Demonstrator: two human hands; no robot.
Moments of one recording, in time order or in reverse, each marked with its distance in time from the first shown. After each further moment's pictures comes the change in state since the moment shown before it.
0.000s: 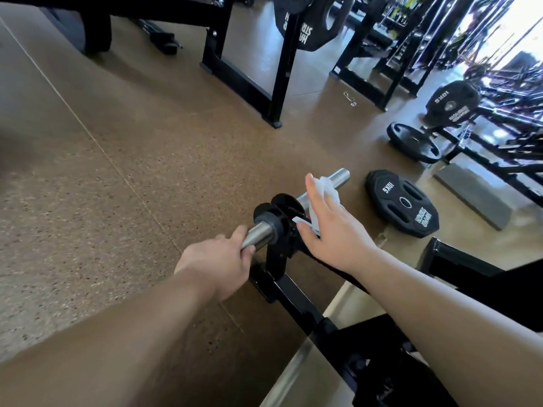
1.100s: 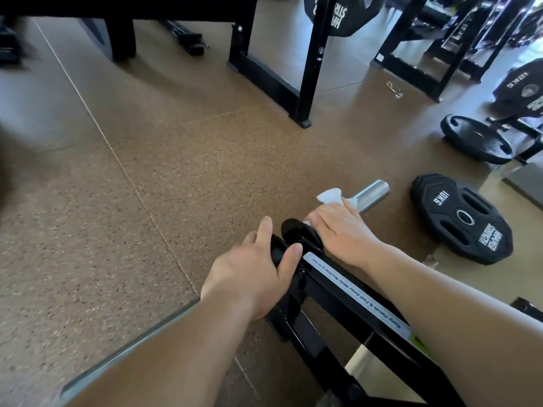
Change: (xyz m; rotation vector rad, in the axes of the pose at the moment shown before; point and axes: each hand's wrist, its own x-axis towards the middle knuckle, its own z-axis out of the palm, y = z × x) left_hand 0.077 0.056 -0.002 -0.199 0.032 -0.136; right_hand 0.126 0.089 0.063 0.053 -0.178 -0.094
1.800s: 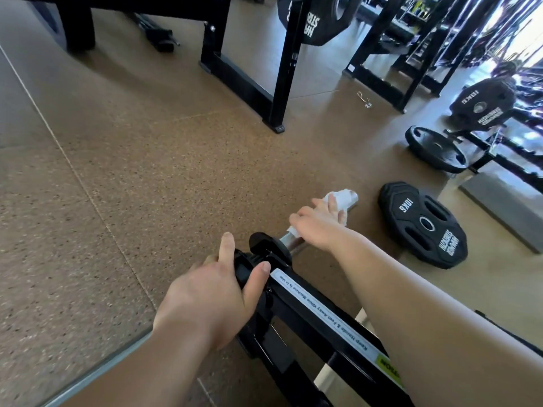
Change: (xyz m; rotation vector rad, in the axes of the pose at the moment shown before) left_hand 0.002 0.003 0.002 0.066 -0.013 0.006; right_hand 0.035 0.009 -0.020 0.177 -0.136 0.496
